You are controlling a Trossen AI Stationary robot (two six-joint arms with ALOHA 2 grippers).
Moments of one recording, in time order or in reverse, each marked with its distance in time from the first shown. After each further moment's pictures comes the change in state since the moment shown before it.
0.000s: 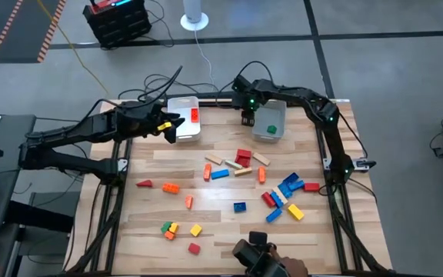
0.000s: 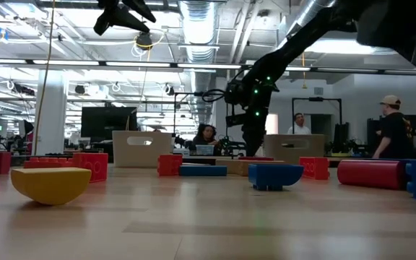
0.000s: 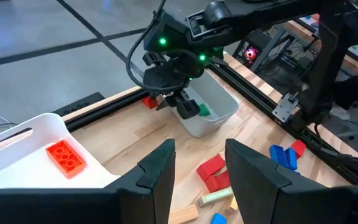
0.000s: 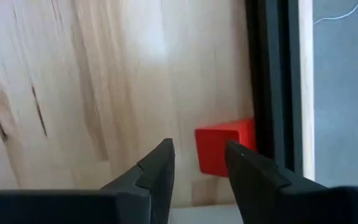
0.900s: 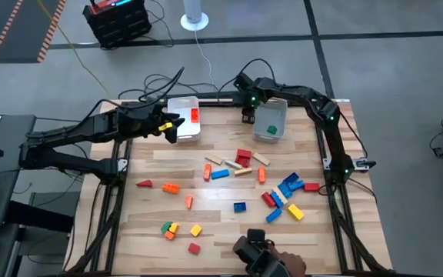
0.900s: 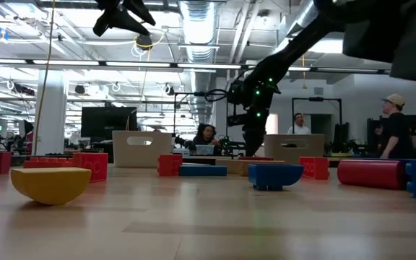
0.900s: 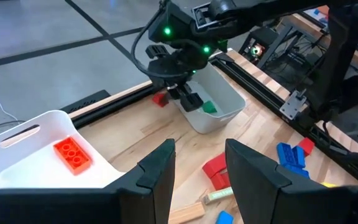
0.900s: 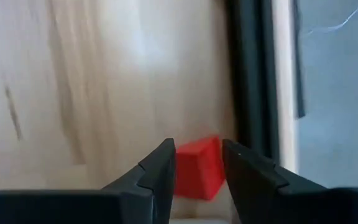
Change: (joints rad) left arm 0.000 0.009 0.000 -0.014 -0.017 0.002; right arm -0.020 0.002 -0.005 0.057 -0.030 -0.055
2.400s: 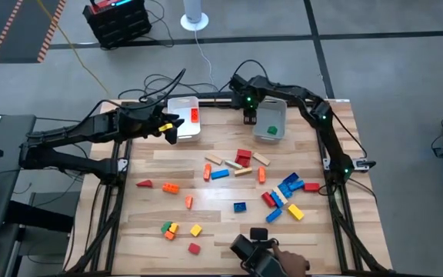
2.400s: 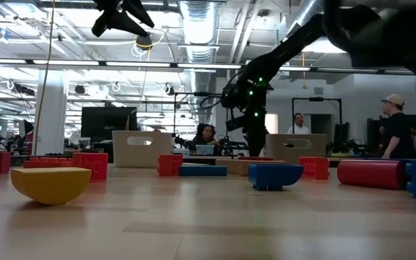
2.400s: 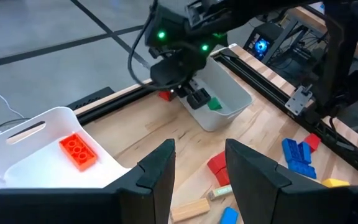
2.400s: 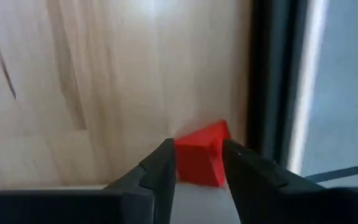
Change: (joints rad) left arm -0.003 0.000 0.000 -0.021 -0.009 0.004; right arm 0.011 0.096 0.164 -0.258 0.113 -0.021
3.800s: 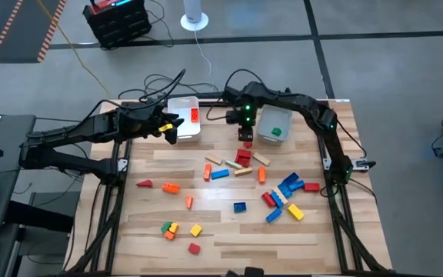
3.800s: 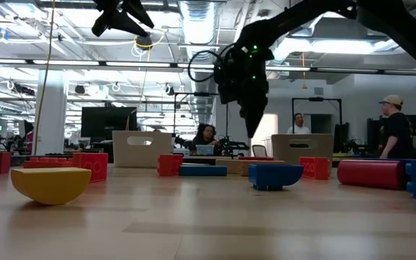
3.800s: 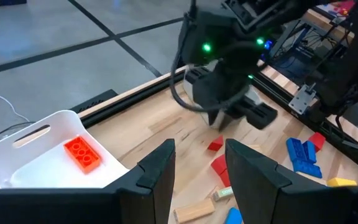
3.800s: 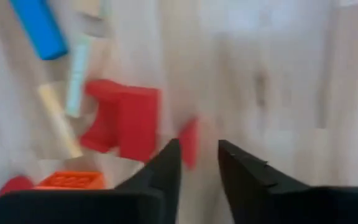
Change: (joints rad) left arm -0.002 0.000 0.000 0.000 -0.011 0.021; right arm 0.189 -0.133 0.030 -0.323 -0.353 0.253
